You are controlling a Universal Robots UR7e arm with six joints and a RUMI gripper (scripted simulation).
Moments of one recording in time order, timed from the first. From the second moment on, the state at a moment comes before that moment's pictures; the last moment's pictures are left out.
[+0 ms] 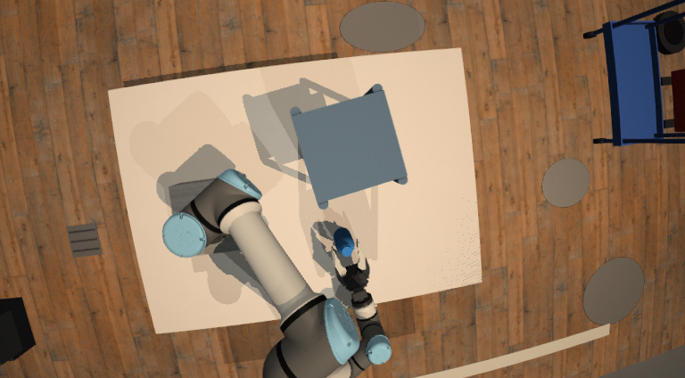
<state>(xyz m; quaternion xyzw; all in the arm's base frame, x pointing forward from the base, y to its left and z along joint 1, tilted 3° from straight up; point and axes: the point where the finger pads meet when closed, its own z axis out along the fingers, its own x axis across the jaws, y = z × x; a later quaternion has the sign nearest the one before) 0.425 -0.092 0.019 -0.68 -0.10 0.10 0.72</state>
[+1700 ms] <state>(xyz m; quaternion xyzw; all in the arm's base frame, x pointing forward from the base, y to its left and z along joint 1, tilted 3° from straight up) 0.425 -0.091 -0.005 -0.68 -0.10 0.10 0.72</state>
